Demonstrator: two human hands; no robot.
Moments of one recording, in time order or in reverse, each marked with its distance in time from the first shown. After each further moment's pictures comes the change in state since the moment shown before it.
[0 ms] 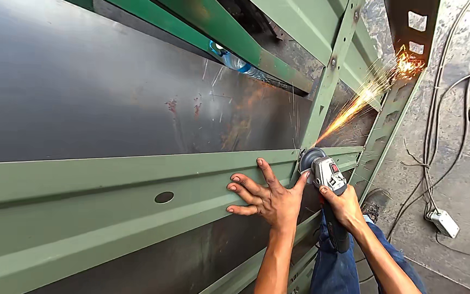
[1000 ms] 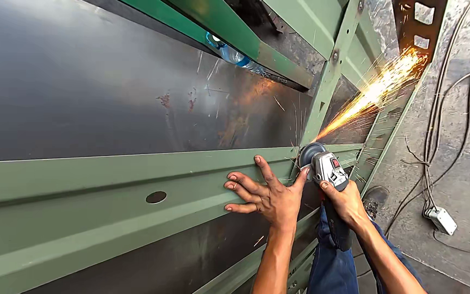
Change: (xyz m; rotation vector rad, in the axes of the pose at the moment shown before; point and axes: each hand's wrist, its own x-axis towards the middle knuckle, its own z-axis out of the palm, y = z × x) left_hand 0.001 0.004 0.001 -0.031 0.007 -0.030; right_hand 0.002 -0.012 -0.007 -0.017 -0.021 0.025
